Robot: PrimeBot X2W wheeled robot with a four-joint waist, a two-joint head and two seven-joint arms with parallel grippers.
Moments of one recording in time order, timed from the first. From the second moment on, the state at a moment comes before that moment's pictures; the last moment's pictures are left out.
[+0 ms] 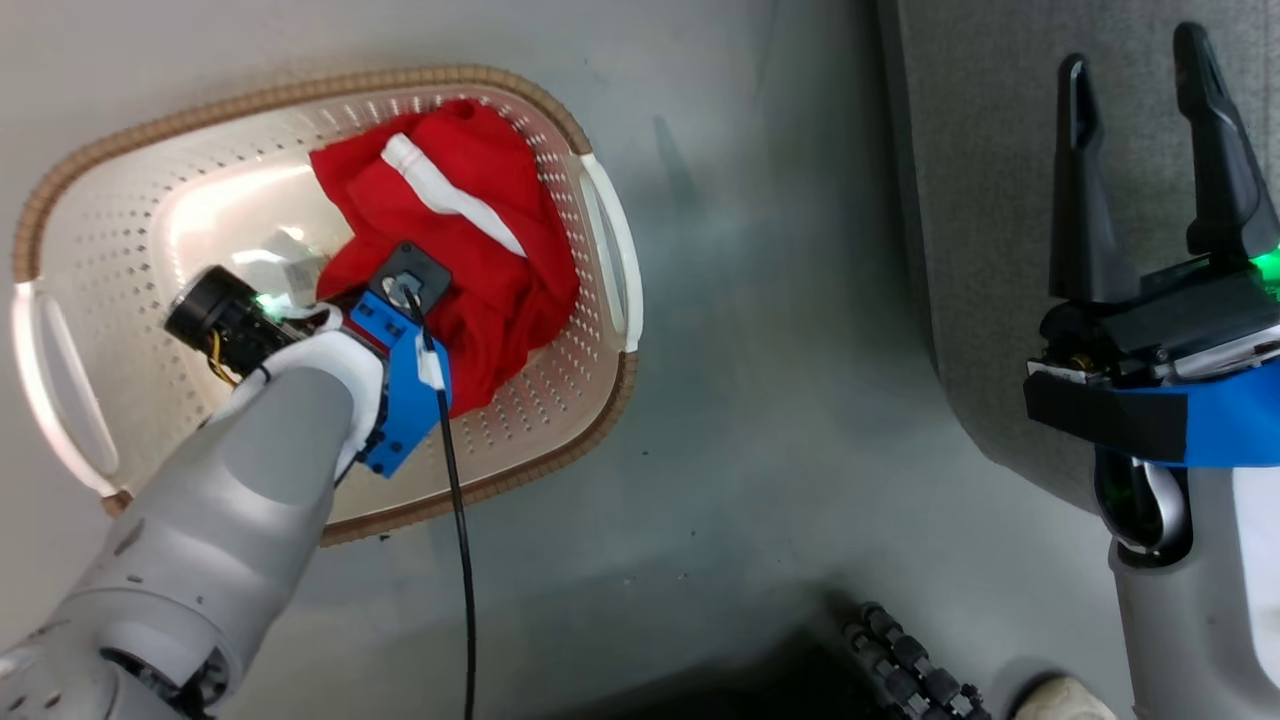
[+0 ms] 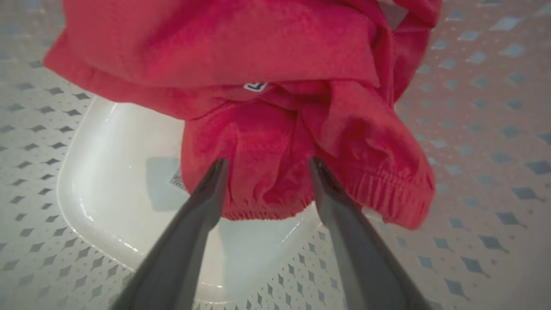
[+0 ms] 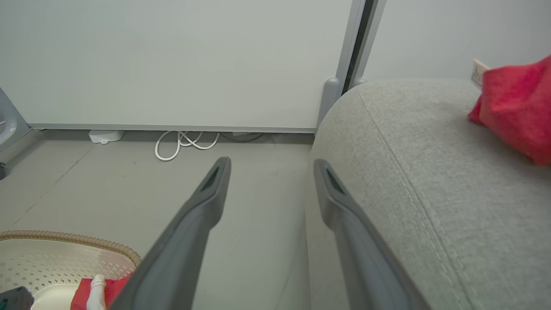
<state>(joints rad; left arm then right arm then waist) -1.02 0.20 -1.11 1.23 -0.49 -0.13 0.10 -0.47 -0.12 0.04 -0.09 0.18 0.13 -0.26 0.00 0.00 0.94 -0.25</state>
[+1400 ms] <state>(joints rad) -1.09 0.12 -1.15 1.28 -0.57 -0.12 -0.06 -0.48 -0.11 0.05 -0.16 0.06 0.13 -0.26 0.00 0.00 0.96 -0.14</state>
